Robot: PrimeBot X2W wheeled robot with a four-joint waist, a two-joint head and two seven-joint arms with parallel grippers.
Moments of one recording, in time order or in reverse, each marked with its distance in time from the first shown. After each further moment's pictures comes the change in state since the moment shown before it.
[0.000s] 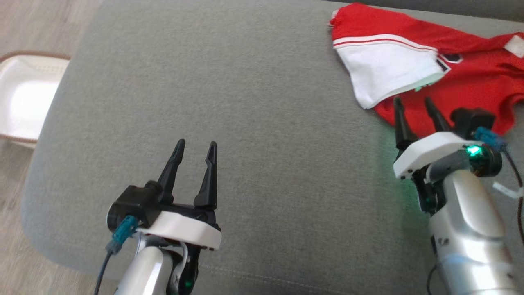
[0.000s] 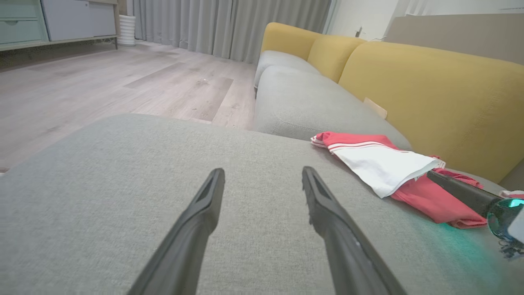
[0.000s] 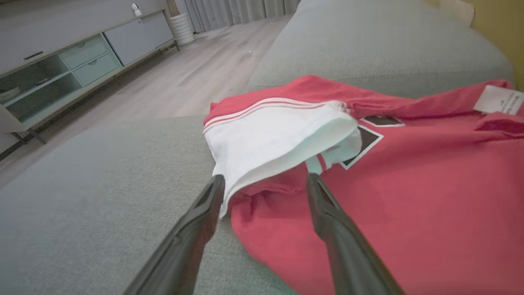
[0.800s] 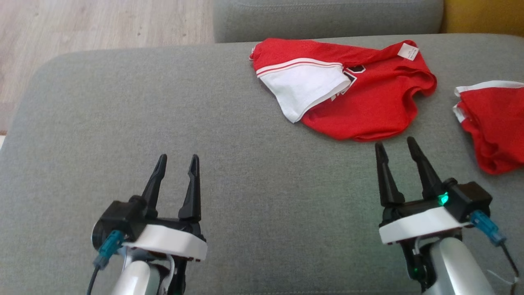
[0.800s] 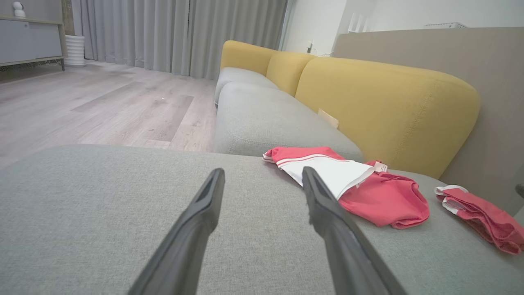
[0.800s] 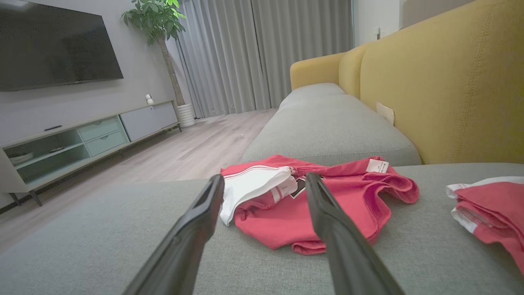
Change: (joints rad) left arm 0.072 0.000 0.073 -0.011 0.028 -0.003 0.000; right arm 0.385 0.001 0.157 -0.428 0.051 0.000 -0.175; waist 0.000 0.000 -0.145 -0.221
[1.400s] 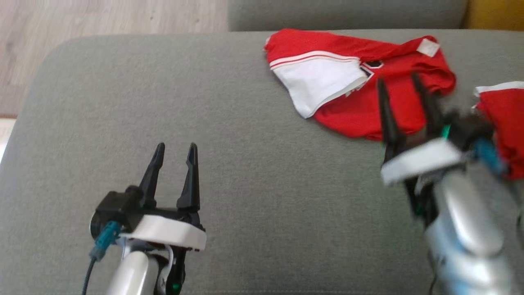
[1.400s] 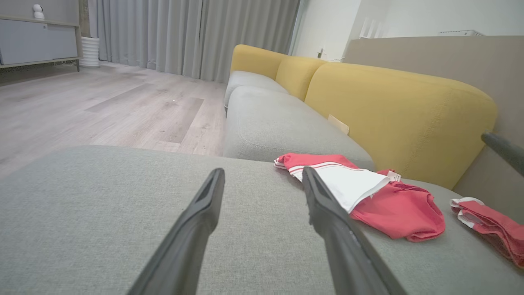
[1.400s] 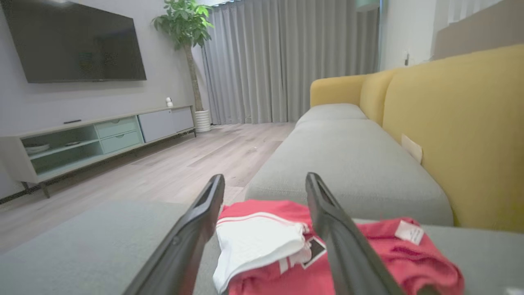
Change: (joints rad) left arm -0.045 0.000 0.002 -0.002 -0.015 0.002 0.000; right arm -0.363 -0.089 0.068 0.227 0.039 0.000 0.004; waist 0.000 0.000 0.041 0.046
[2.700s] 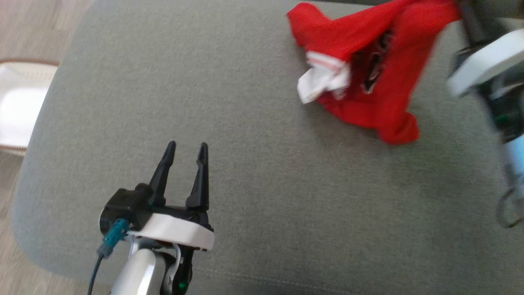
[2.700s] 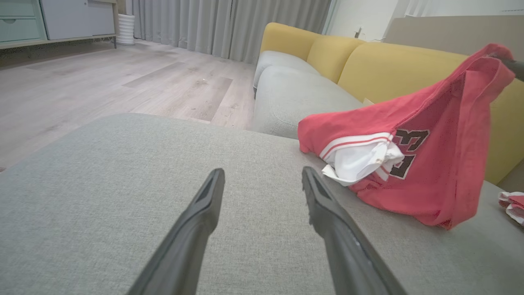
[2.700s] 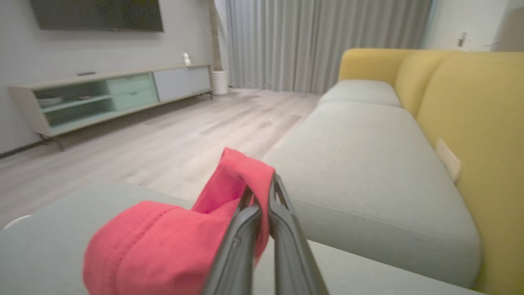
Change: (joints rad) left arm -0.006 0.000 -0.037 0.001 -0.012 -0.001 0.000; right arm -0.255 -0.220 0.020 -0.070 0.149 0.000 0.361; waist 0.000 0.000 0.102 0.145
